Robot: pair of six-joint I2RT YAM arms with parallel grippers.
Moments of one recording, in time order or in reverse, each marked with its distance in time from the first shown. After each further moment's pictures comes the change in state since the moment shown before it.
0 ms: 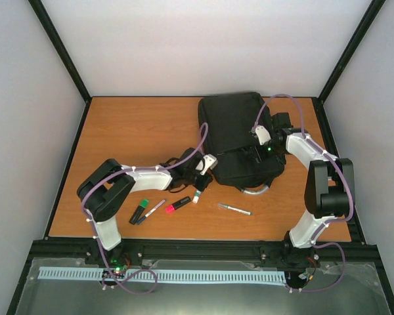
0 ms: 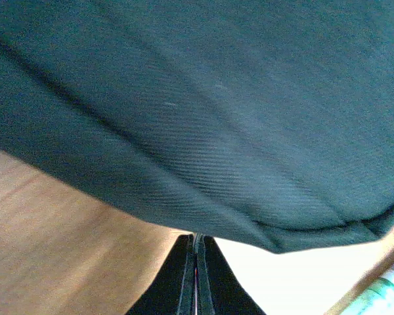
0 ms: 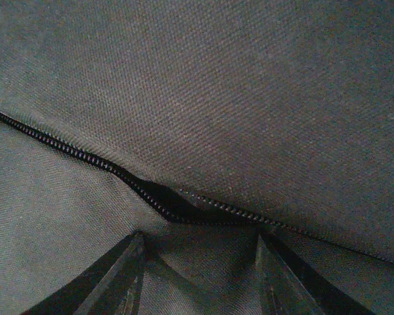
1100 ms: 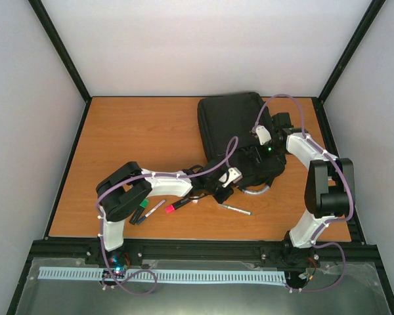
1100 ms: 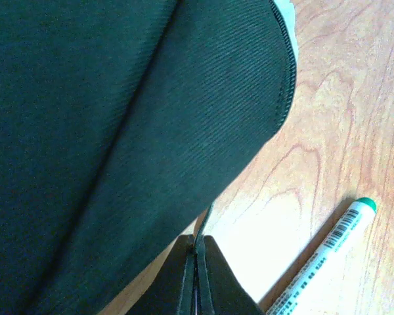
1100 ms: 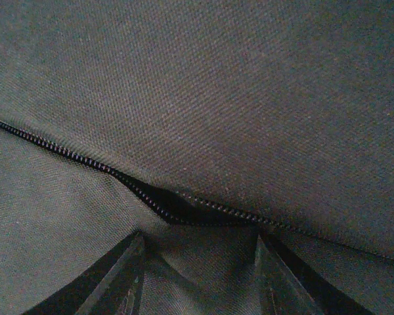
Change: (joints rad) left arm -0.214 0.116 0.158 -0.057 -0.024 0.016; right arm -0.004 0.002 0.000 0.000 0.000 0.002
